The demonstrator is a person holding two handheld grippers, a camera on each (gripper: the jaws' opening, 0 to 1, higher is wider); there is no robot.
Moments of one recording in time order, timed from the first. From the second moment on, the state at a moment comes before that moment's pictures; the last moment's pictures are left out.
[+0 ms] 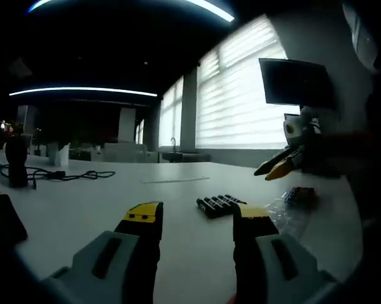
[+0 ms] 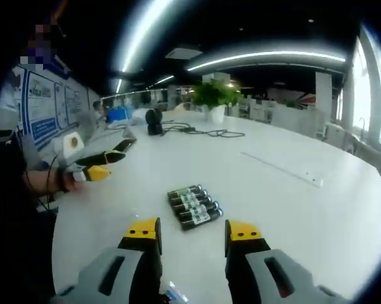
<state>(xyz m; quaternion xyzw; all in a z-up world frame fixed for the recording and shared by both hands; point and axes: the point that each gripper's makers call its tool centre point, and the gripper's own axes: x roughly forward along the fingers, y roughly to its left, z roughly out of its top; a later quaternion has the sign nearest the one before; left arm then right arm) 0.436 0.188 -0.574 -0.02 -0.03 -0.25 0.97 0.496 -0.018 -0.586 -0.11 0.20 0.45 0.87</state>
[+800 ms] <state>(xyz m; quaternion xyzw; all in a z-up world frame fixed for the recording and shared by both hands) 0.436 0.186 -0.576 -0.01 -0.03 -0.26 0.97 0.521 0.007 -0.603 -0.20 0.22 0.53 0.79</state>
